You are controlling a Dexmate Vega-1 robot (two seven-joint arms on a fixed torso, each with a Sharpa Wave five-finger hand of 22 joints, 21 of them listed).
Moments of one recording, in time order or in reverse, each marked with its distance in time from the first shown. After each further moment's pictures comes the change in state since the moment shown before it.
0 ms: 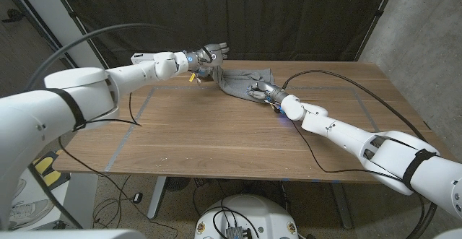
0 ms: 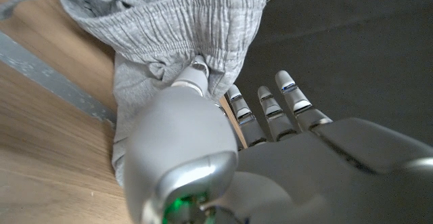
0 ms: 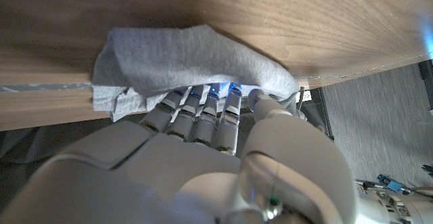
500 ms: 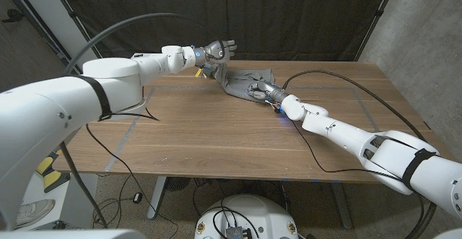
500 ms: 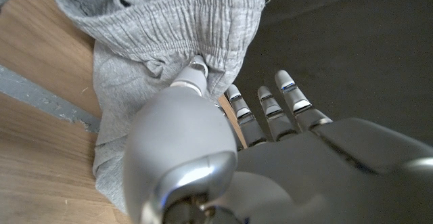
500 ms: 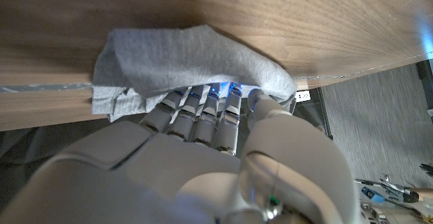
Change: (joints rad) left arm -0.074 -0.190 0.145 0.269 -0.069 -0.005 0.076; left_hand -0.004 -0.004 -0.004 -0.004 0.008 0.003 -0.007 0.004 -0.004 0.005 -0.005 0.000 0.000 0.000 0.000 0.000 0.000 0.007 -0.007 0.008 0.000; right arm 0.003 0.002 0.000 0.015 0.000 0.013 0.004; right_hand 0.000 0.000 0.000 0.000 0.000 0.000 0.000 -0.008 0.000 0.000 0.000 0.000 0.000 0.000 0.000 0.000 0.000 0.000 0.000 0.000 0.000
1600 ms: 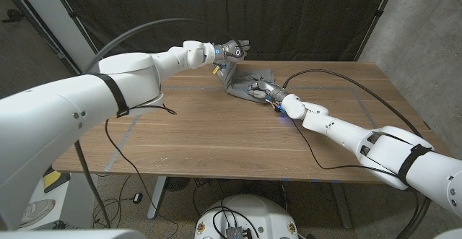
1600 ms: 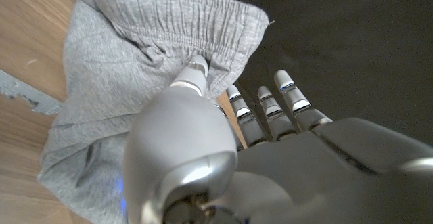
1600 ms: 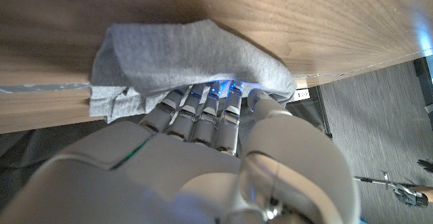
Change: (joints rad) left arm 0.015 -0.107 -0.172 -0.022 0.227 -0.090 -0.169; left_hand 0.000 0.000 -0.008 0.000 0.013 0.005 -0.006 0.004 -0.001 0.009 -0.002 0.000 0.005 0.000 0.000 0.000 0.000 0.004 -0.004 0.010 0.000; right arm 0.029 0.027 -0.011 0.085 0.015 0.044 0.002; right_hand 0.000 0.000 0.004 -0.004 0.000 0.000 0.000 0.000 0.000 0.000 0.000 -0.006 0.000 0.000 0.000 0.008 0.005 0.000 0.000 0.010 0.005
